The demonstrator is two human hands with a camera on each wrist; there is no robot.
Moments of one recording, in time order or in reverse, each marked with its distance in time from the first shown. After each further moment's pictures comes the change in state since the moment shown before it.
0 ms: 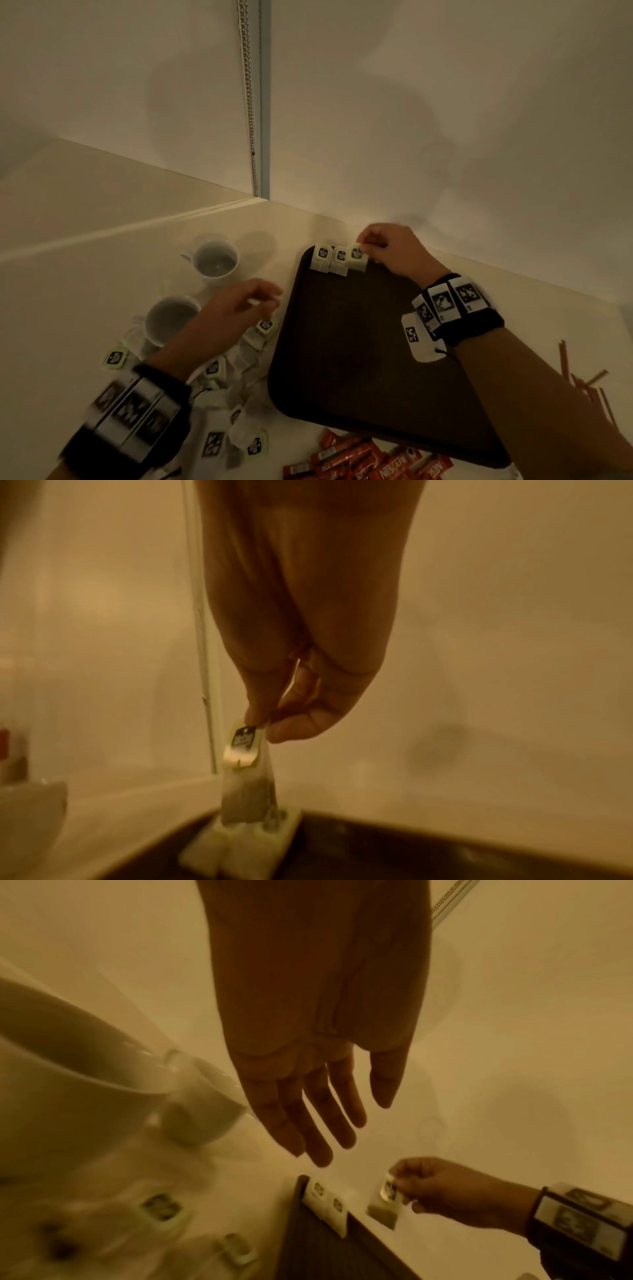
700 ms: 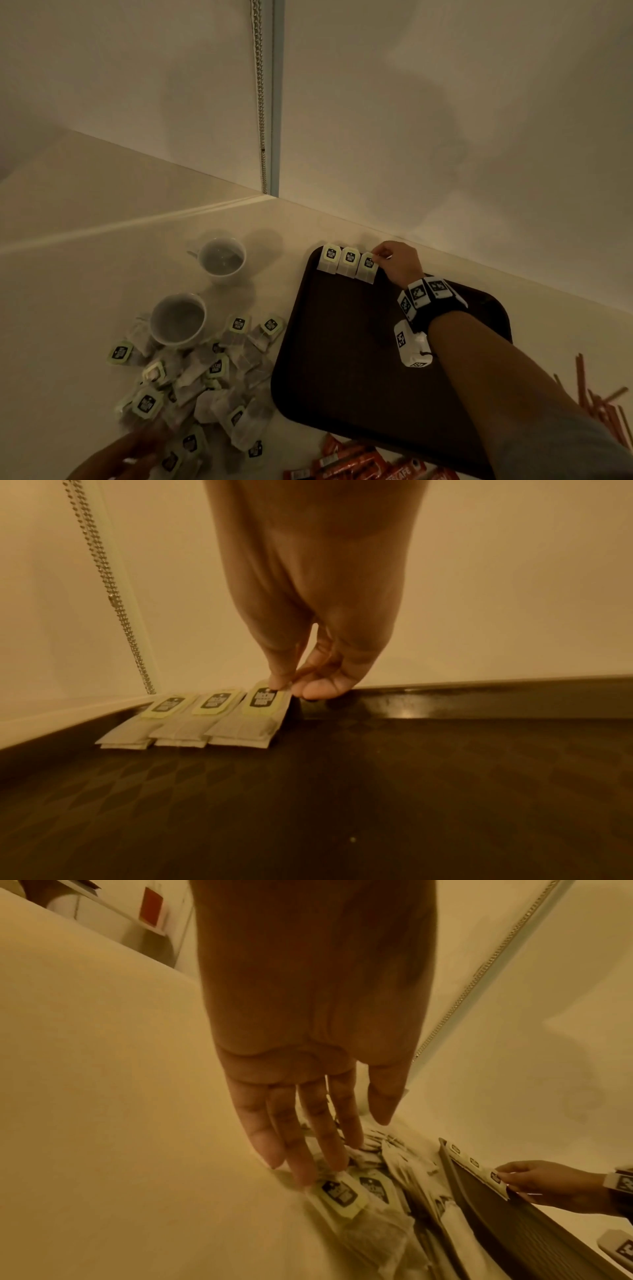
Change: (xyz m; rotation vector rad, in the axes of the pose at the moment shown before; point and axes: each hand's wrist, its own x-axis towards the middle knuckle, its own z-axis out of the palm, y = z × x) left_hand -0.157 -0.140 -0.038 -0.142 0.147 -0.832; right_hand 0.038 0.075 0.049 -0.035 0.172 0.253
